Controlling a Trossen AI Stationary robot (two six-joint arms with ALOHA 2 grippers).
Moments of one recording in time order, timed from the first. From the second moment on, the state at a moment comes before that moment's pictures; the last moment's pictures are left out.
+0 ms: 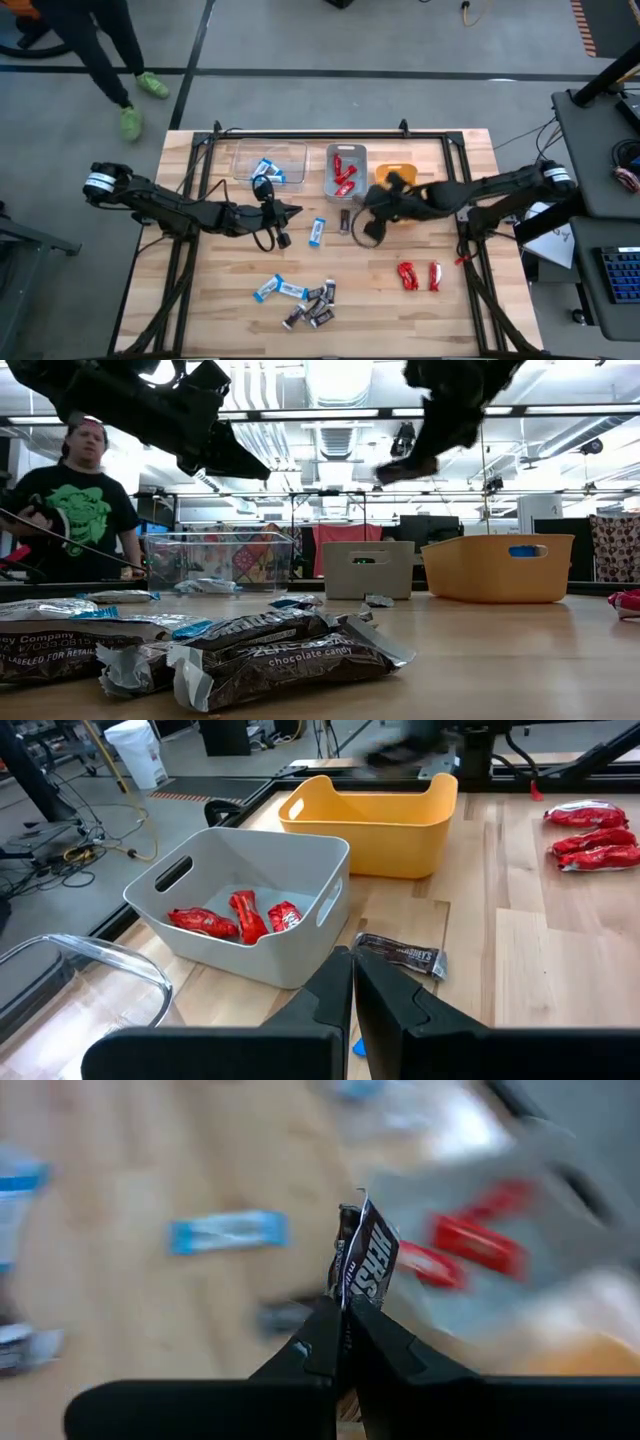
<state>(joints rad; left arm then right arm) -0.18 1.29 0.54 0.37 -0.57 -0.09 0.09 1.34 1.02 -0.59 0.41 0.38</state>
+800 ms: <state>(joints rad) -0.18 1.29 0.54 0.38 -0.57 -0.09 -0.14 1.30 0.87 -0.88 0.53 0.68</state>
